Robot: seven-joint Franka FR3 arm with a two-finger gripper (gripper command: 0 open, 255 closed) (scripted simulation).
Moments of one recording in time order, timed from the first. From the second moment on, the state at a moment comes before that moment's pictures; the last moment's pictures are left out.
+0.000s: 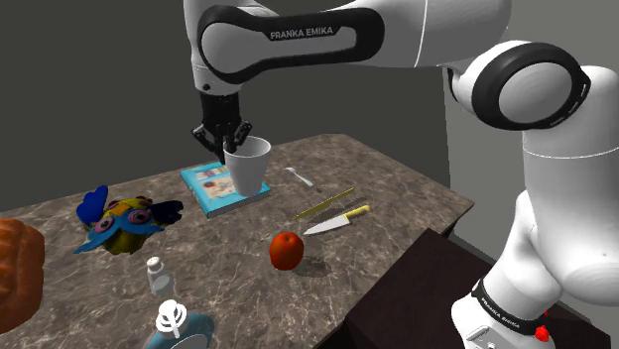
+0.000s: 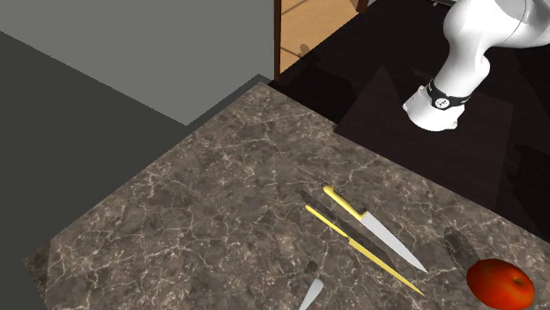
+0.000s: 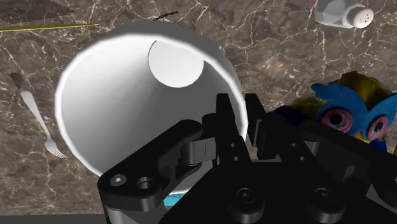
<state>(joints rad) 0.47 0.51 0.08 -1.24 -0.09 1.78 0.70</state>
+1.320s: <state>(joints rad) 0.55 0.71 0.09 -1.12 -0.12 1.85 0.79</state>
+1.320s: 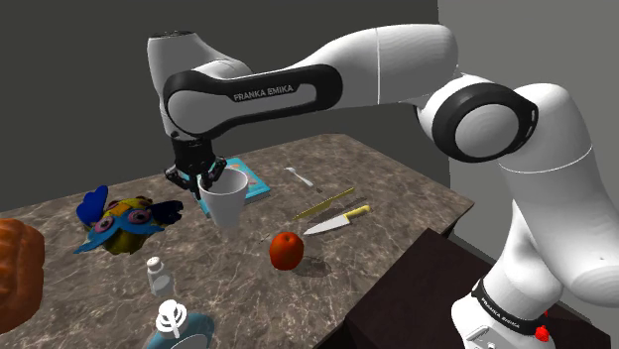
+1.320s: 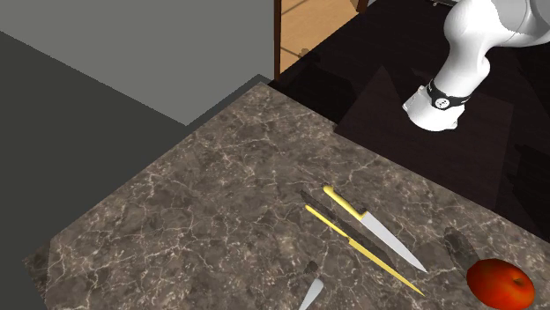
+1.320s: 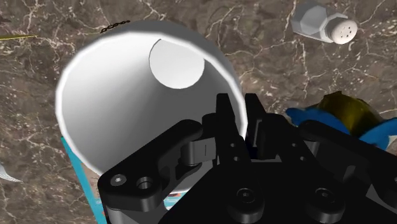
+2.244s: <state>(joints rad) 0.55 0.76 0.09 -1.24 -0.12 2.01 0.80</state>
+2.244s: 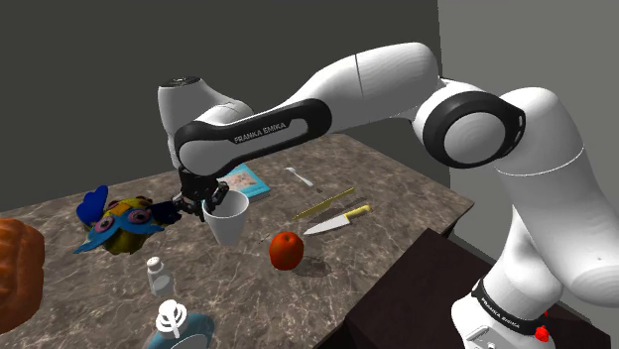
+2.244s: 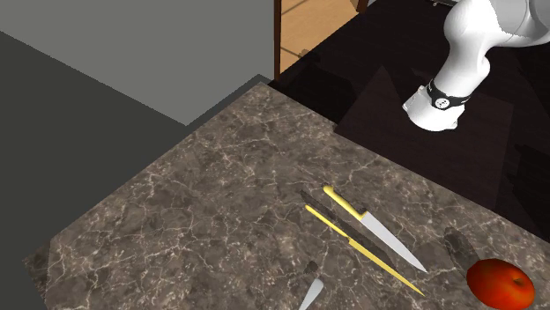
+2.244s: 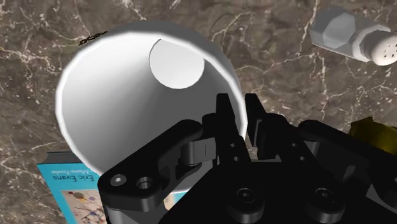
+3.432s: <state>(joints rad) 0.55 0.80 0.08 -1.27 -0.13 2.09 0.81</state>
